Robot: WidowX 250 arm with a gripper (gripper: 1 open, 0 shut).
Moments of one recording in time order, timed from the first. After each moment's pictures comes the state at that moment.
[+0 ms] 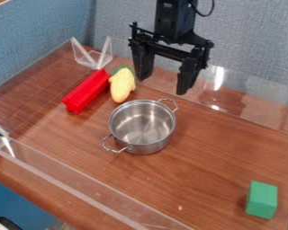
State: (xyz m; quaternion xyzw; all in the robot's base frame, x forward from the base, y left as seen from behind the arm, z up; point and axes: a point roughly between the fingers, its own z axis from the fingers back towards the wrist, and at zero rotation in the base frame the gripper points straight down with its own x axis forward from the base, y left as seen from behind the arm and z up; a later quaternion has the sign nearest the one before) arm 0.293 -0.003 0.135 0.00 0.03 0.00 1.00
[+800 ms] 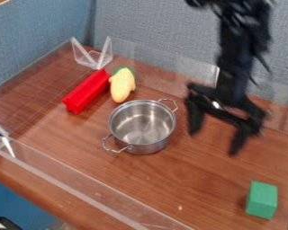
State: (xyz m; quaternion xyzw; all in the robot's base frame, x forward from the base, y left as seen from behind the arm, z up) arm 0.292 -0.095 0.060 -0.01 0.07 -0.07 0.99
